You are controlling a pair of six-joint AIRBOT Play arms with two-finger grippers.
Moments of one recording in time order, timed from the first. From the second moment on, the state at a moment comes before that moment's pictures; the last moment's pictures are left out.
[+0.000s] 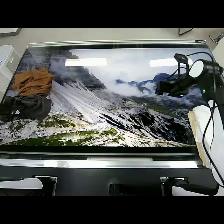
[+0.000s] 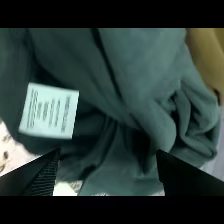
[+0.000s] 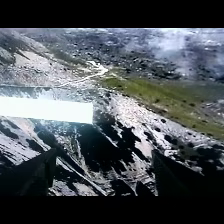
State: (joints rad) left arm 0.66 -1.57 1.26 1.03 -0.96 -1.78; right arm 0.02 -1.47 1.53 -1.40 1.29 1.60
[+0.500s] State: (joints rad) left arm 0.63 -1.68 1.24 0.80 -0.89 -1.55; right arm 0.02 -1.47 1.53 -1.35 1.43 1.62
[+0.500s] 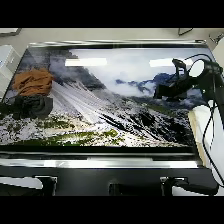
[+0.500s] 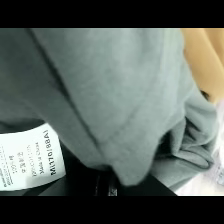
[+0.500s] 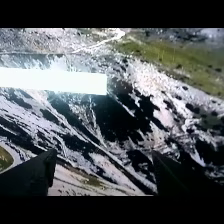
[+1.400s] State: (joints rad) left arm -0.29 -0.81 0.93 0.73 -0.71 -1.45; right arm 0.02 -1.42 1.53 -1.29 1.59 1.66
